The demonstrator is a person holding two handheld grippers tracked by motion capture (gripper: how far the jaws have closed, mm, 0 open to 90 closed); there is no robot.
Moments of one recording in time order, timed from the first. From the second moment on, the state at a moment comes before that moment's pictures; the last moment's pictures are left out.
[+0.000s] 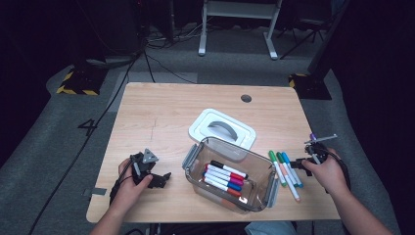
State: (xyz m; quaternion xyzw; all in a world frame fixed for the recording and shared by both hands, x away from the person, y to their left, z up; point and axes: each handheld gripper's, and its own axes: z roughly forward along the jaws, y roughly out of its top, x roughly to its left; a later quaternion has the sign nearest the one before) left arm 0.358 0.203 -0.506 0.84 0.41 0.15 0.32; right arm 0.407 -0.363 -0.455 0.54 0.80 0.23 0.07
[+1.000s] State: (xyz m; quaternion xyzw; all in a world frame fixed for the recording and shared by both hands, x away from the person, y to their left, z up) left arm 0.358 0.203 -0.506 0.84 0.41 0.15 0.32; right arm 0.412 -0.370 -0.426 0.56 0.78 0.26 0.09
